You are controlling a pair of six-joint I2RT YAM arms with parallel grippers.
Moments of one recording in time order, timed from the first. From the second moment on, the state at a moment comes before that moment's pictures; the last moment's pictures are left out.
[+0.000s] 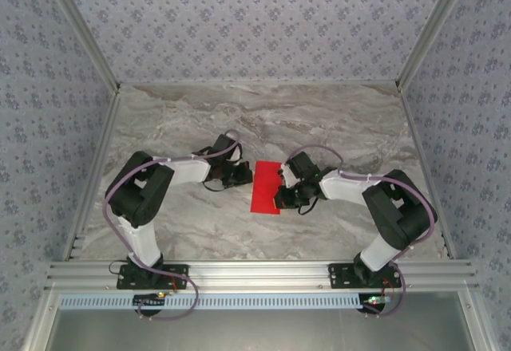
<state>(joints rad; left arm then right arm) -0.59 1.84 0.97 -0.14 0.38 -0.70 0.61 1.62 0.73 -0.29 -0.43 0.44</state>
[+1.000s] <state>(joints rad) -0.73 1.82 0.91 -0.04 0.39 -0.82 0.66 1.62 0.78 -0.26 -0.40 0.57</state>
